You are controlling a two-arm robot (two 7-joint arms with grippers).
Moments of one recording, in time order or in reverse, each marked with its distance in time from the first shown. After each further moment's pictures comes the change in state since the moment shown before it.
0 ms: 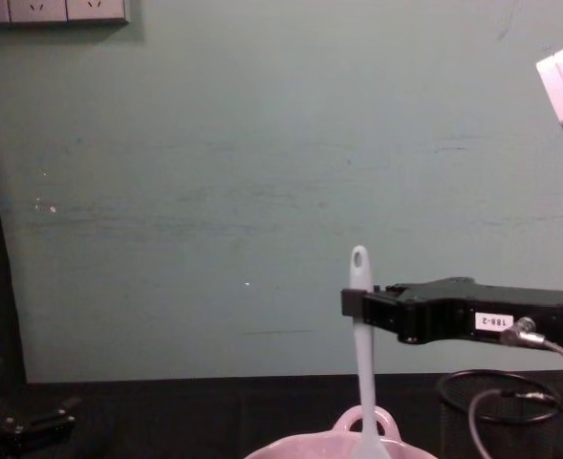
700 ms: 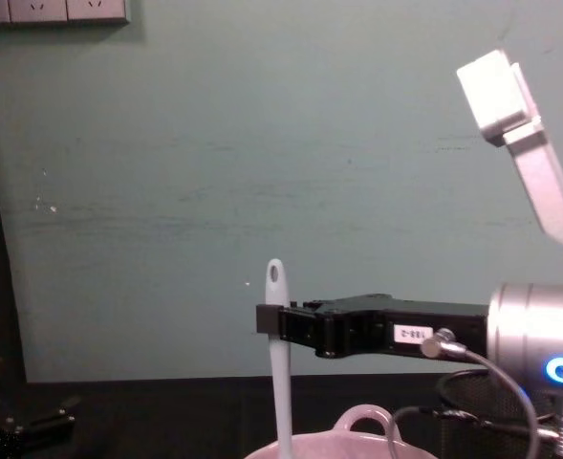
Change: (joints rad) left arm 0.000 0.000 0.000 0.000 0.000 0.000 0.000; right arm 0.055 -0.064 -0.080 0.050 0.047 0.031 0.078
